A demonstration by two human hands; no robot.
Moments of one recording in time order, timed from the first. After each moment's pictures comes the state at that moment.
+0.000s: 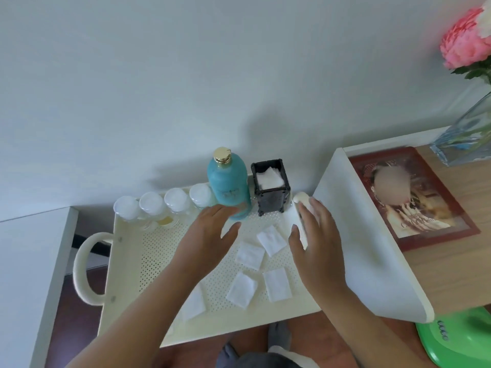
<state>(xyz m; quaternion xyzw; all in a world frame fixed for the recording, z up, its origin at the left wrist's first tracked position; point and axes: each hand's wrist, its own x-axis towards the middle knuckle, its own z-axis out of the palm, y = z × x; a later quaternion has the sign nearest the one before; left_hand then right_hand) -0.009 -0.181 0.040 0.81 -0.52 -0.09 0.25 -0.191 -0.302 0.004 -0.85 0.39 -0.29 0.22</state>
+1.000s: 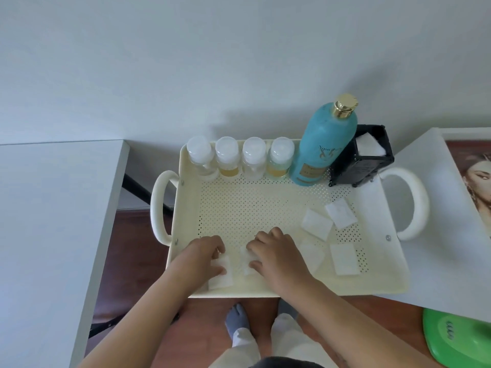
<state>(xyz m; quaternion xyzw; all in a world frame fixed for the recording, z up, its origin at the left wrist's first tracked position) 0.048 0.004 -0.058 0.86 -0.34 -0.36 0.13 -0.087 -0.146 -0.066 -0.97 0.11 0.06 0.21</state>
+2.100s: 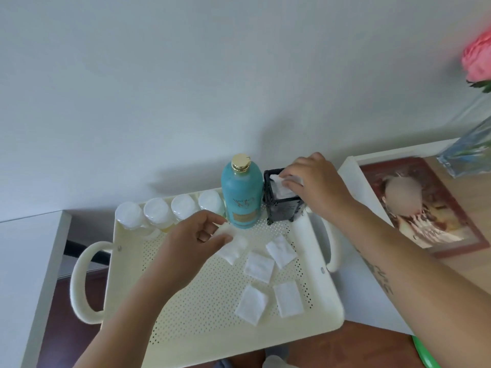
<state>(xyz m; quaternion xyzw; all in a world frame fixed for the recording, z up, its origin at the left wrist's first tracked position) 0.035 -0.148 0.049 0.80 -0.34 -0.29 0.40 -0.099 -0.405 0.049 -0.95 0.23 -0.14 0.15</state>
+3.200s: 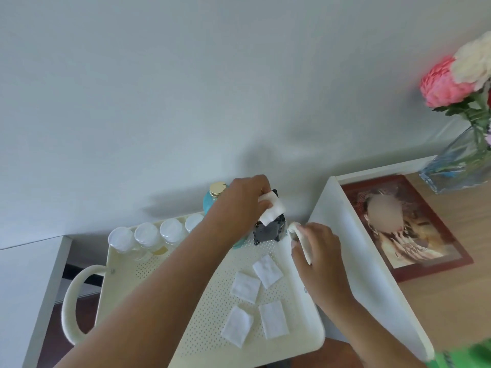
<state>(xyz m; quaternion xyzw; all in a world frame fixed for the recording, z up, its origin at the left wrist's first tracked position) -0.005 -0.292 0.124 0.81 -0.51 -0.18 0.24 -0.189 -0.341 0.009 -0.84 0.39 -0.23 0.29</state>
